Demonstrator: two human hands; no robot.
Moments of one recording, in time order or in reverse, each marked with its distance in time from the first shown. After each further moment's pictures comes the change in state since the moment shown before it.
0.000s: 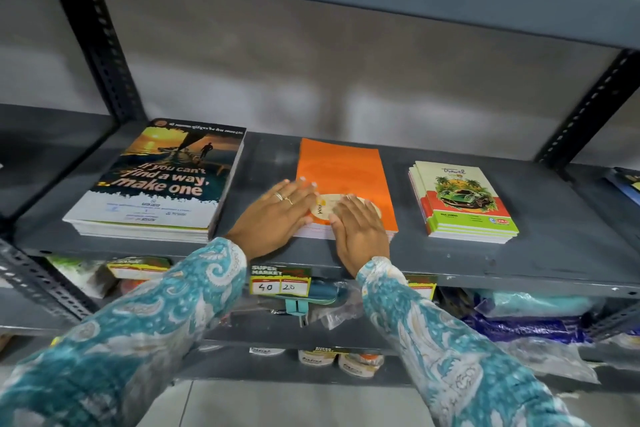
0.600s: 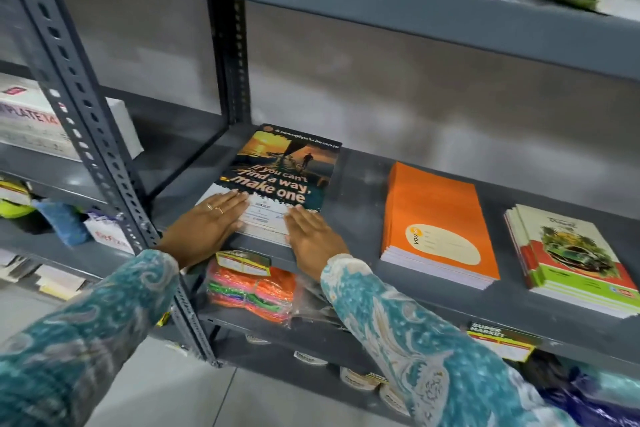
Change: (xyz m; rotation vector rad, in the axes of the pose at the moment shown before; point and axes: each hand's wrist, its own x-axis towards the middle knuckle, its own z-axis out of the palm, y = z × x) left_hand -0.199 -0.155 -0.023 -0.032 -0.141 -0.433; right_hand 0.058 -0.188 0.046 0.093 -0.753 -0.450
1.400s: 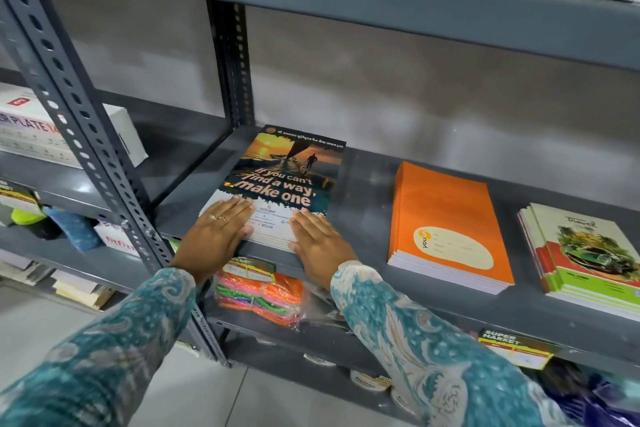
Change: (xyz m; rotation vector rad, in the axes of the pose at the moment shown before) left_hand 0.000 0.015 0.006 -0.037 0.014 -0.115; right_hand -0.003 0.005 0.001 0.005 0.110 -0.020
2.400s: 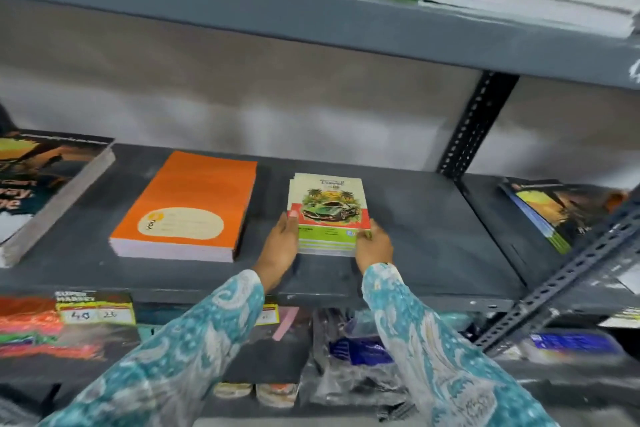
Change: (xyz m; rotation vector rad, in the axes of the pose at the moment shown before) left_hand 0.131 0.521 0.044 -1.312 -0.232 -0.461; right_hand -0.329 0.322 -0.063 0.794 0.386 1.272
